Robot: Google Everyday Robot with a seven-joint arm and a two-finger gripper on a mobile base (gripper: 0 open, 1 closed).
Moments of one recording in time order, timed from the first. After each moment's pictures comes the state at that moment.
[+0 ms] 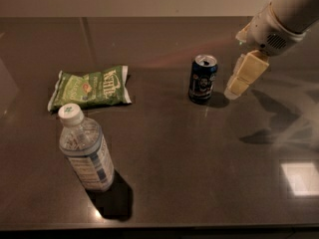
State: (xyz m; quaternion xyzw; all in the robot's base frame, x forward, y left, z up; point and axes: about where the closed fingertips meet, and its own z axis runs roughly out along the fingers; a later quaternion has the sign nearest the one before) arm 0.558 -0.181 0.944 -0.58 0.78 0.03 0.24
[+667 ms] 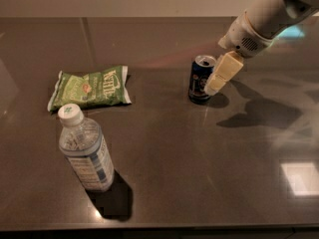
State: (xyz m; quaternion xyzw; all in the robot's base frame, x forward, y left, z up) arm 0.600 -0.149 0.915 -0.56 0.78 0.08 0.24
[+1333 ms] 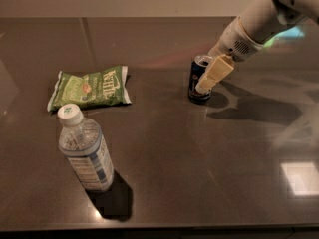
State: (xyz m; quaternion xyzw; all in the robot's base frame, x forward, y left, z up) arm 0.609 -0.132 0.900 -0.55 0.78 0.12 0.25
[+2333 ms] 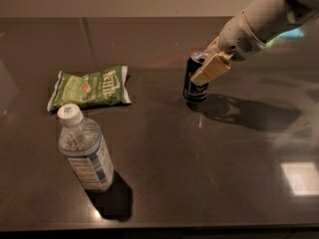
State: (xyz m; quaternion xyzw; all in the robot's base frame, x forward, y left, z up) arm 0.580 -0.108 0.922 -0.57 0.75 0.18 0.27
